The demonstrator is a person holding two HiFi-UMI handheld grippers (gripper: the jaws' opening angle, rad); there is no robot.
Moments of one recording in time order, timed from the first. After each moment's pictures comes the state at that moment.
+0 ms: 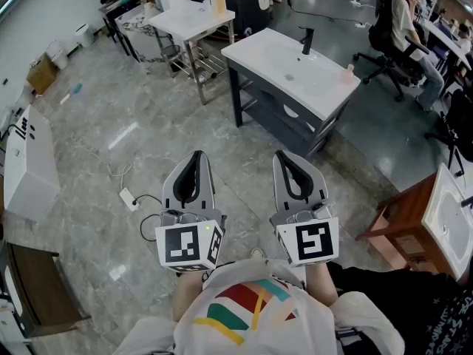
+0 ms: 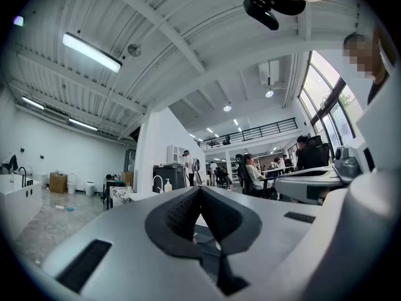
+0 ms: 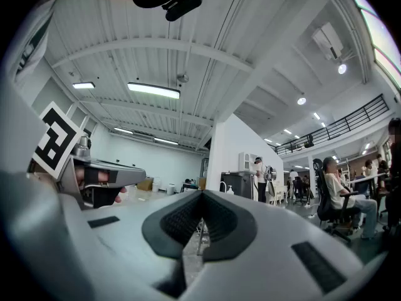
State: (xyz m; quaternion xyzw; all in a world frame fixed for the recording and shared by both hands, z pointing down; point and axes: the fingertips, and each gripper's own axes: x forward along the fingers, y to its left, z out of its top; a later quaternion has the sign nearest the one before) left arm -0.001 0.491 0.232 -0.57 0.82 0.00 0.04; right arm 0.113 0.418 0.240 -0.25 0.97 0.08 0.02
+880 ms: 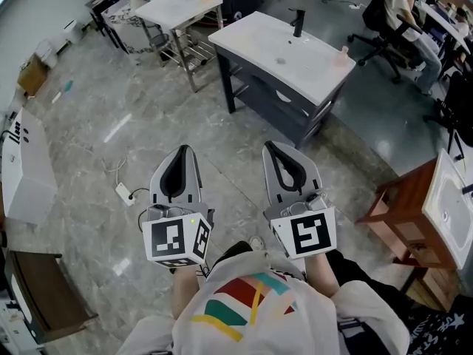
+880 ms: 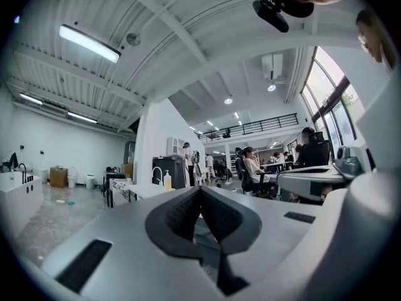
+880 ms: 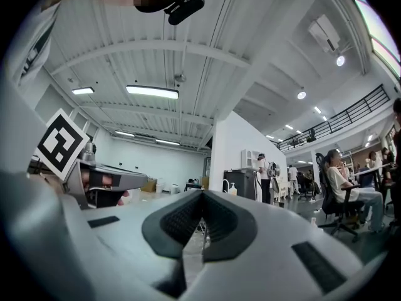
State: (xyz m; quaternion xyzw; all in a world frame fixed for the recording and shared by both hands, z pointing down) left arm -0.016 0.469 0.251 -0.57 0.82 -0.02 0.01; right arm 0.105 0.397 0.253 -0.23 0.97 0.06 0.03
